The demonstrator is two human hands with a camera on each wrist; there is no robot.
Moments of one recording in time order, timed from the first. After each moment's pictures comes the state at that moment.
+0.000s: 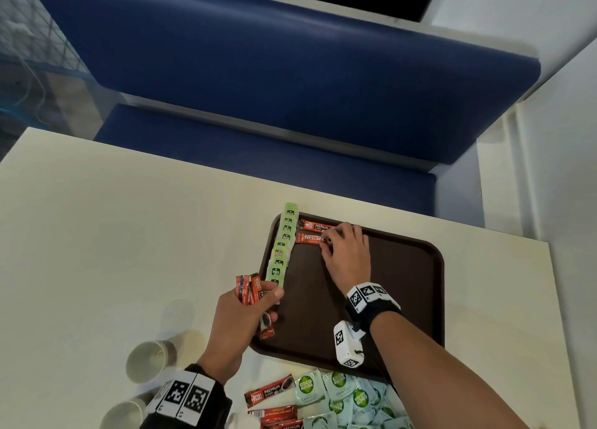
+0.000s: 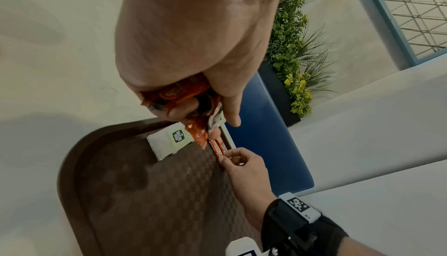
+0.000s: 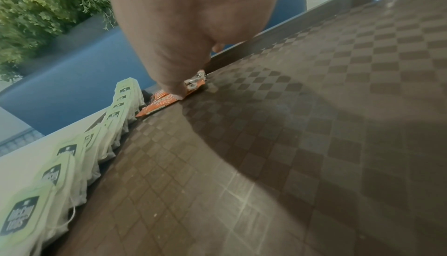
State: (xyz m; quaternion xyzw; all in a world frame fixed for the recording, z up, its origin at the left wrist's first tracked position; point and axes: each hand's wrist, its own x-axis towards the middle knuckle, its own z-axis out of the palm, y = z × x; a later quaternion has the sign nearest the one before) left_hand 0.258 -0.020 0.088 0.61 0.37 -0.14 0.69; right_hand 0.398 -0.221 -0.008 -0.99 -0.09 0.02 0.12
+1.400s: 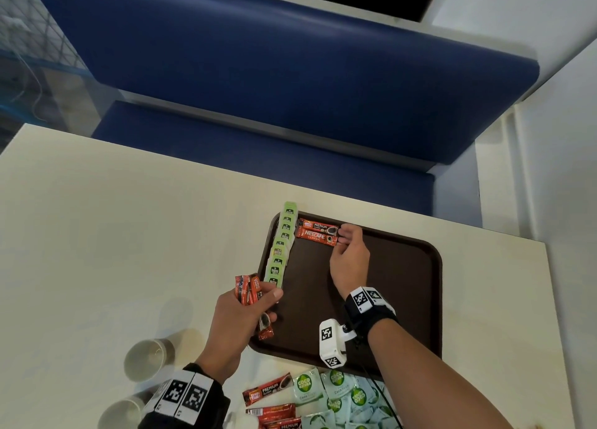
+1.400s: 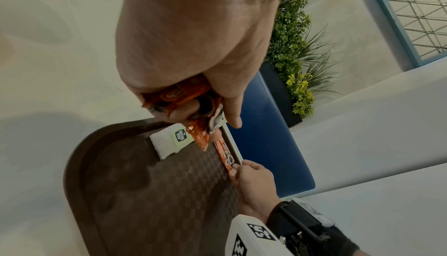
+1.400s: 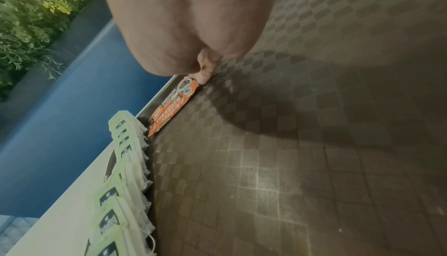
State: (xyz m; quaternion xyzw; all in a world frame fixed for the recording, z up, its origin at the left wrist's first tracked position) left_hand 0.254 -0.017 0.081 0.60 0.37 -0.15 0.70; right_hand 0.386 -0.216 -0.005 -0.87 0.15 0.03 0.46
